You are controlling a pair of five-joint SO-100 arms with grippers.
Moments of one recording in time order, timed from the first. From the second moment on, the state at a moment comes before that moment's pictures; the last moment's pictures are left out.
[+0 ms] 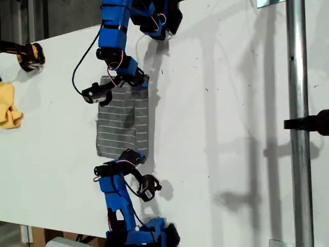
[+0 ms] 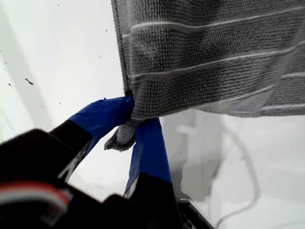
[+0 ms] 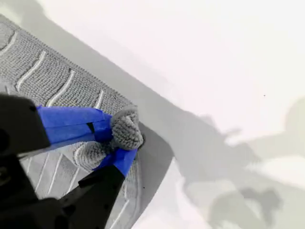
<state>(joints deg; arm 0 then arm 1) -18.5 66.2 60.5 95.1 -42.4 12.0 112.6 111.1 80.1 30.8</state>
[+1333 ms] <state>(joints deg) -43.1 62.3 55.7 80.3 -31.2 47.5 105.5 105.3 67.1 20.1</state>
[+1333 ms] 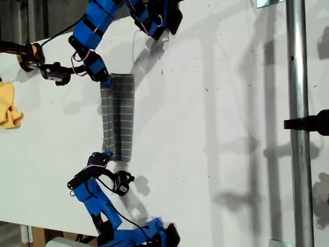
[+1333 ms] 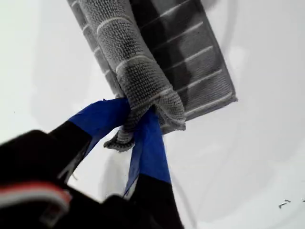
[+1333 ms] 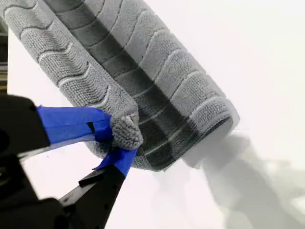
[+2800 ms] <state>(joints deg) -43.9 53.6 53.5 80.9 -32.7 51.0 100.7 116.1 57.9 21.7</state>
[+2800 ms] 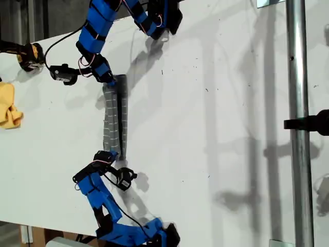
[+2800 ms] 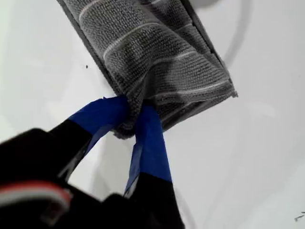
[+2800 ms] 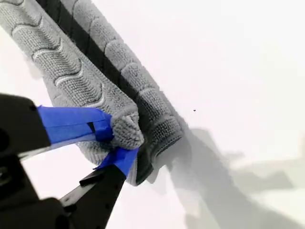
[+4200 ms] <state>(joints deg) -43.8 69.5 54.2 95.5 -42.6 51.0 106.5 102.8 88.7 30.8</state>
